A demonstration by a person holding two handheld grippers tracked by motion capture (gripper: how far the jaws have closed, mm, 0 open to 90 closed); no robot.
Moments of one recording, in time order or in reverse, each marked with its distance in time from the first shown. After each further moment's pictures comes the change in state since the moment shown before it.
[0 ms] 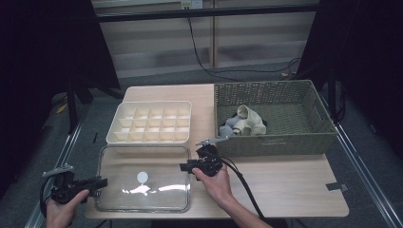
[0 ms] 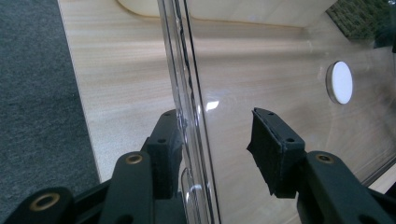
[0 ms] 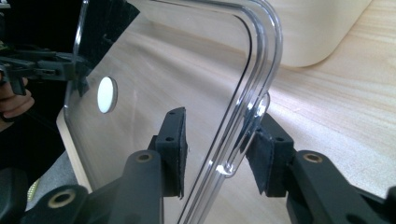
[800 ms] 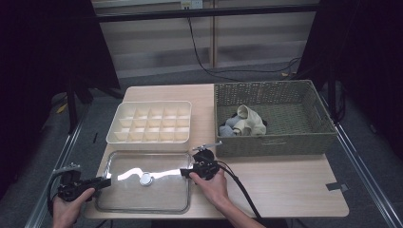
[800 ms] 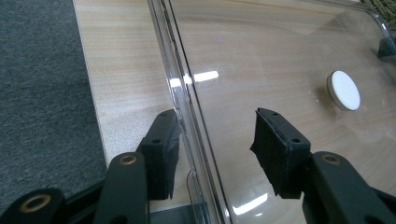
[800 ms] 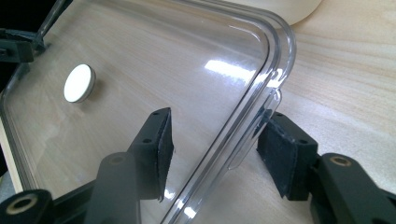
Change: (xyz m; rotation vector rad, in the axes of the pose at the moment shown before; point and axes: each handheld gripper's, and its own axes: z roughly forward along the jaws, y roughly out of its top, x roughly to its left) left arm 0.008 -0.001 0.018 0.040 0.051 -0.022; right arm -0.010 -0.014 0.026 0.064 -0.109 -0.002
